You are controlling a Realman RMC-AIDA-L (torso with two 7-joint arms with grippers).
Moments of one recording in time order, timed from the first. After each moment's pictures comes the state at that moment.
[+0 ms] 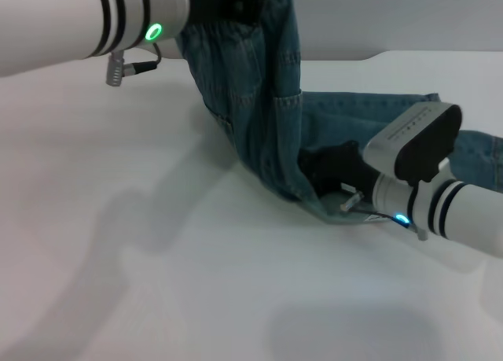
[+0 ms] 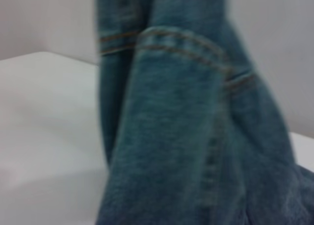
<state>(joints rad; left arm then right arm) -0.47 -2.06 -1.42 -1.74 2.72 -0.86 0.09 0.64 2.09 1.12 0.36 -0.34 0.57 -2.39</state>
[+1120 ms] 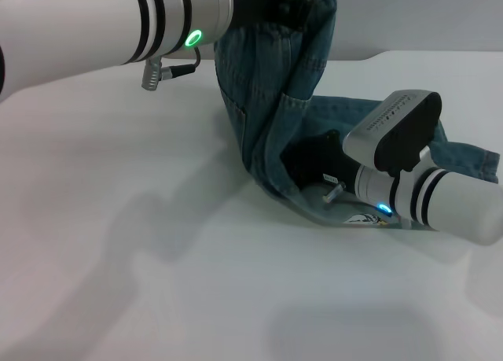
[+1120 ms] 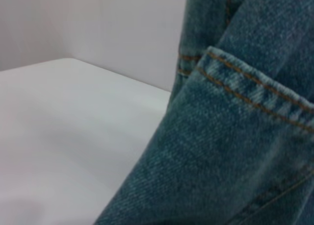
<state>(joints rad) -0.48 -2.06 -1.34 -1.77 2.70 -0.83 0.08 0.67 2.09 1.06 0.40 -0.30 0.54 -2.39</state>
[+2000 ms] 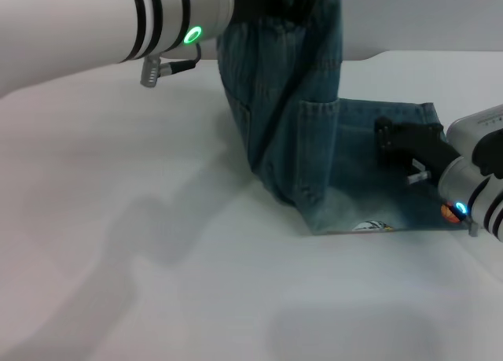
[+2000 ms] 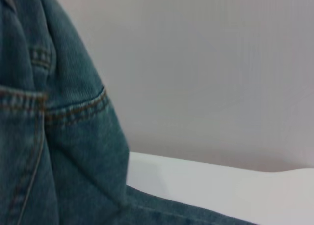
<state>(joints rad) -0.47 -2.06 -1.34 -1.81 2.70 -0.83 0.09 0.54 2.09 1.34 0.30 -0.10 0.63 -2.63</state>
